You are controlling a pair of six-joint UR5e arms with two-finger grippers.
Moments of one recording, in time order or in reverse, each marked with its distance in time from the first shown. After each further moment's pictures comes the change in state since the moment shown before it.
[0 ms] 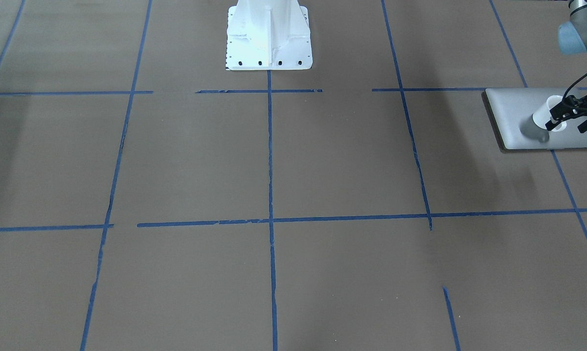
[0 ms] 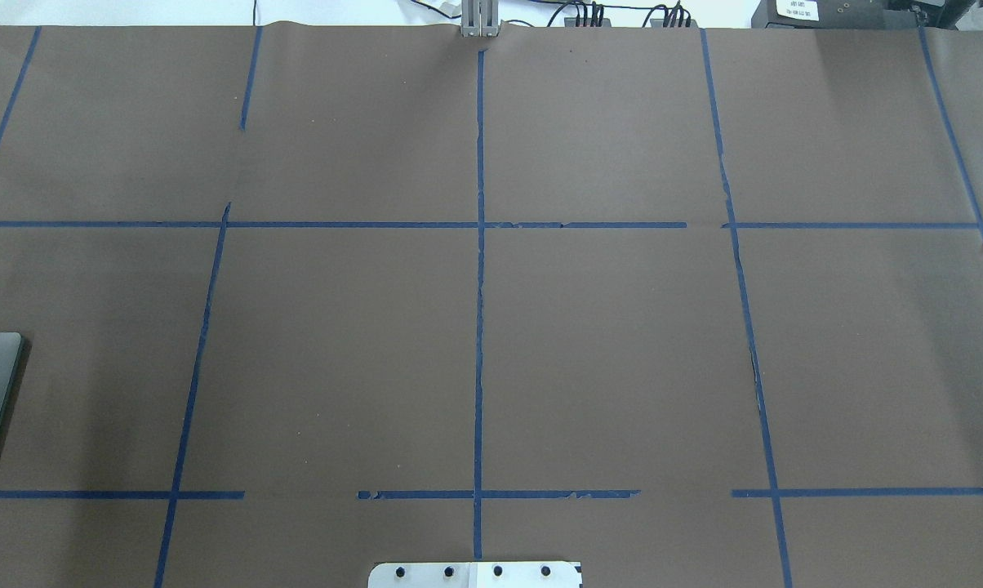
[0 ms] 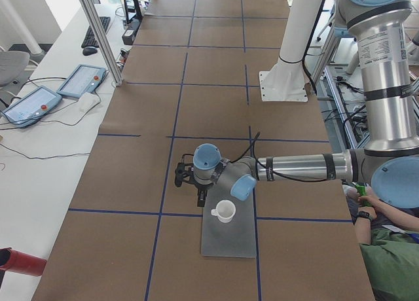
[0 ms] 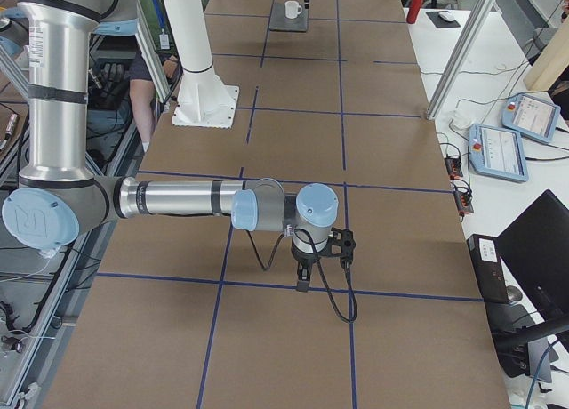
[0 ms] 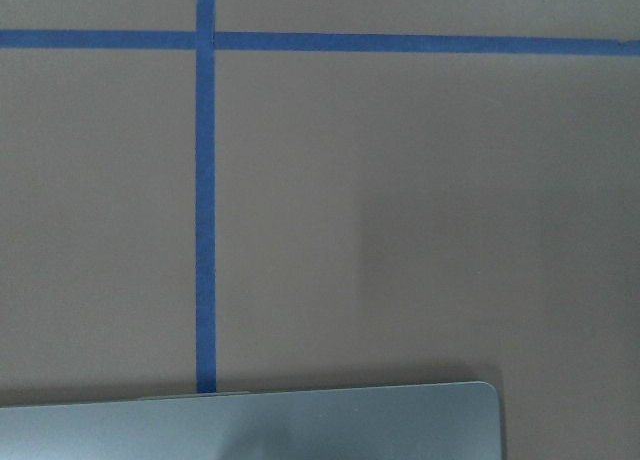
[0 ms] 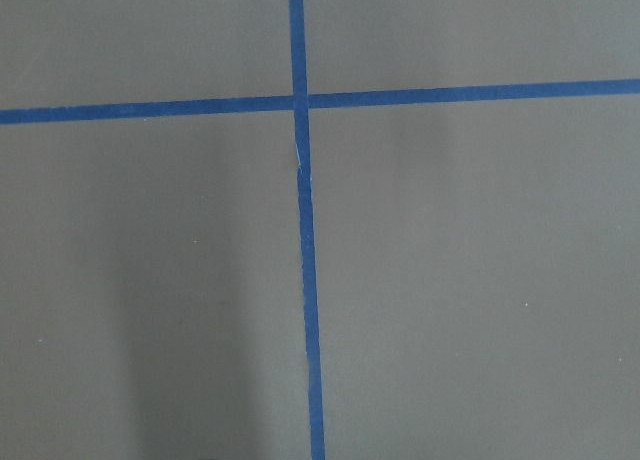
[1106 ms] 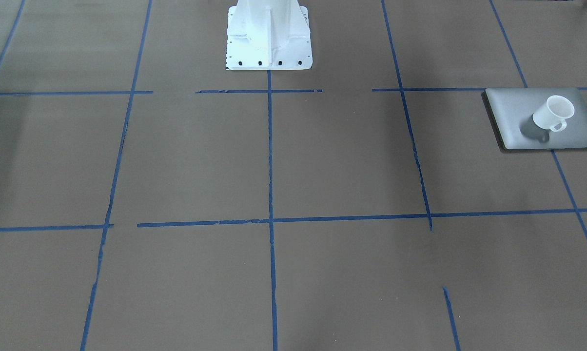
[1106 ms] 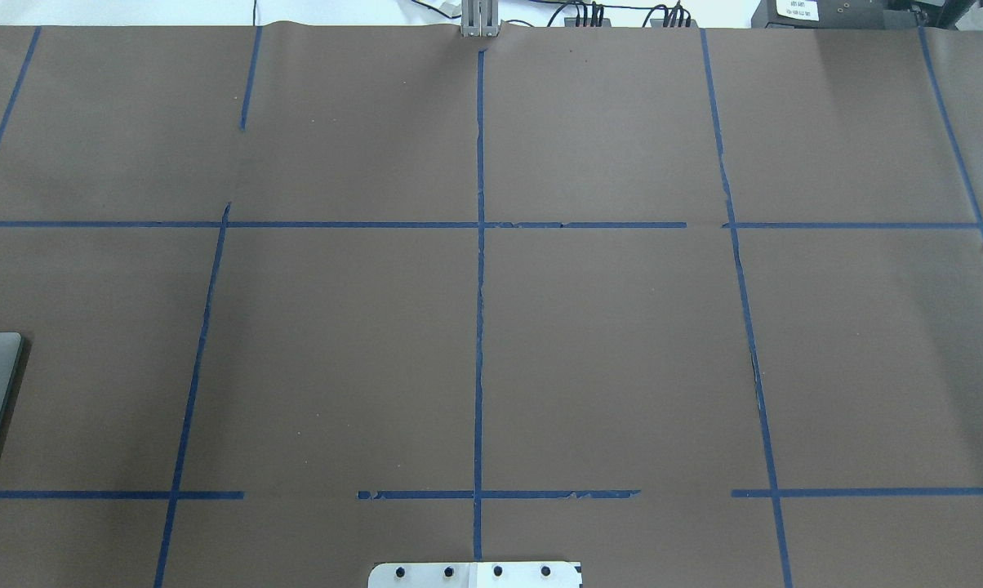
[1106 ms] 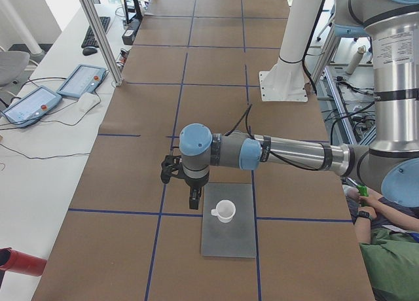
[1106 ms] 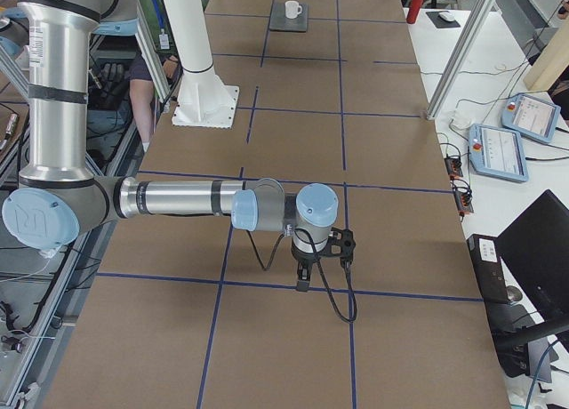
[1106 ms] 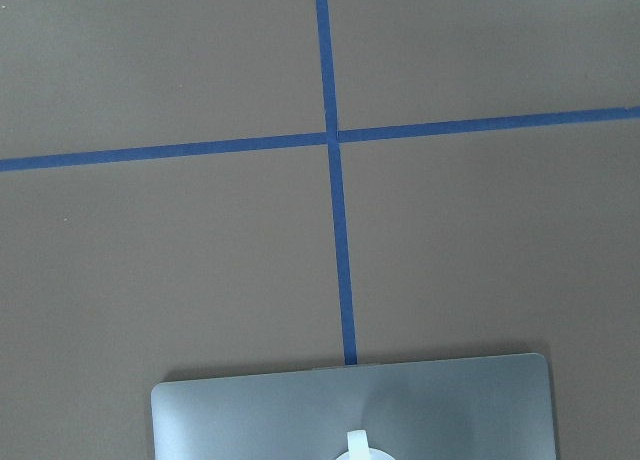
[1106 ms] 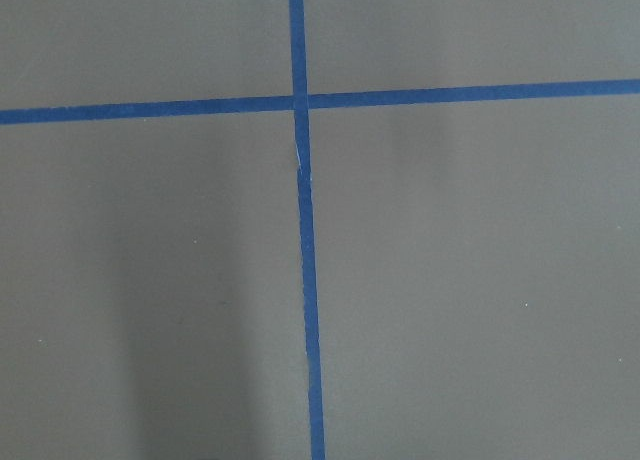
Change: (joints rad) left arm -0.261 -0.058 -0.195 0.638 0.001 0.418; right arm 0.000 0.000 0.000 0.000 0.000 0.000
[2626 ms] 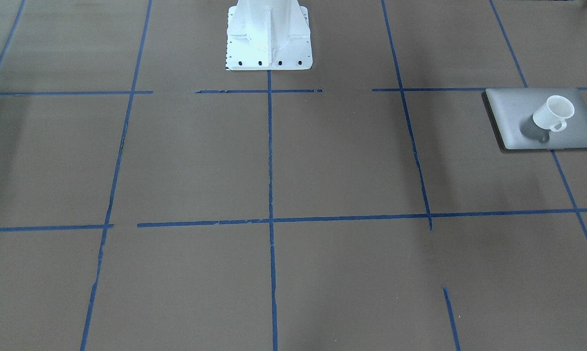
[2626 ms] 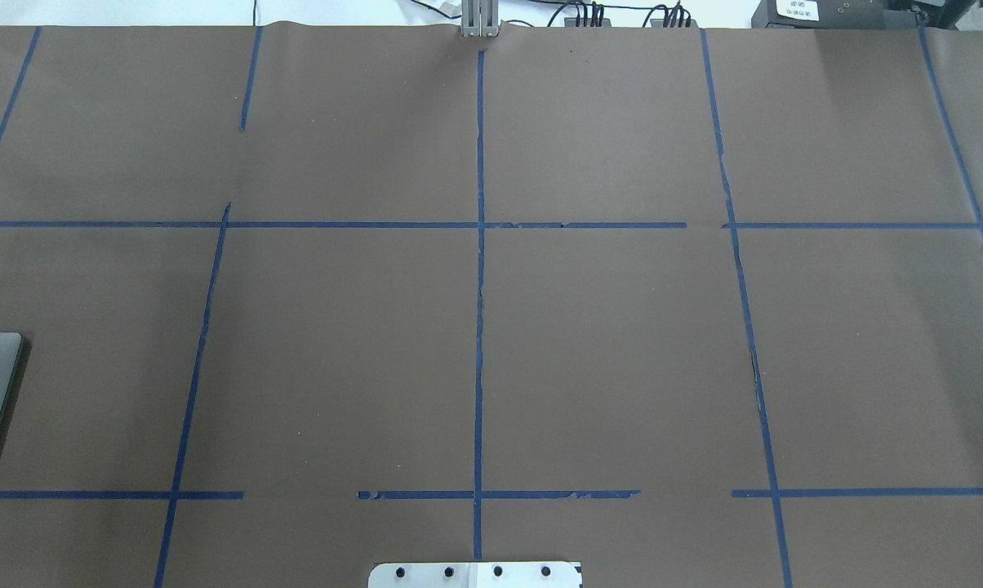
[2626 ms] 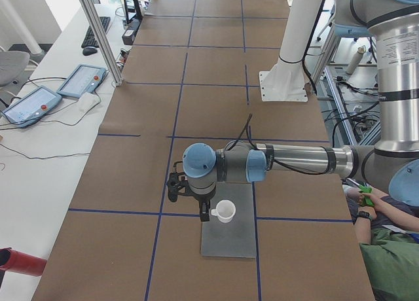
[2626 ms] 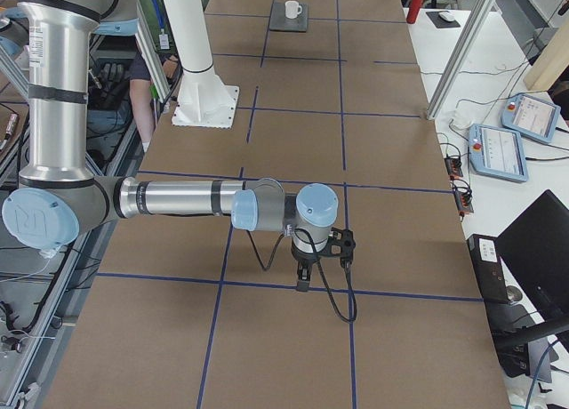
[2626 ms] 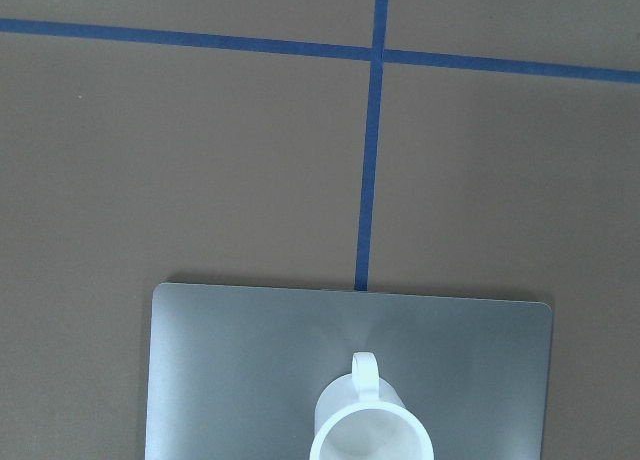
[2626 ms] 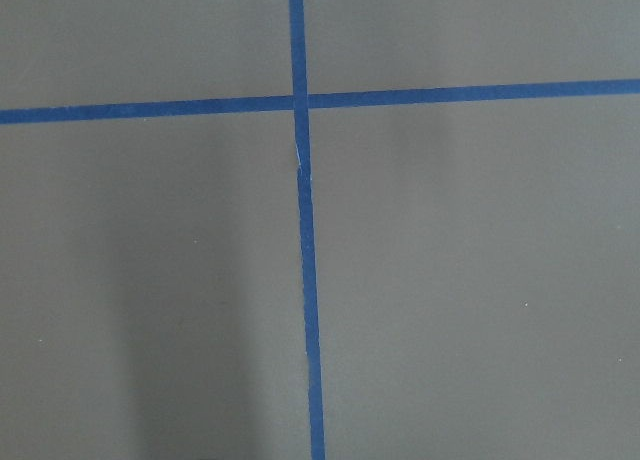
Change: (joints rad) left arm -0.039 0.020 0.063 0.026 -0.071 0.002; right arm 0.000 0.000 0.000 0.000 0.000 0.000
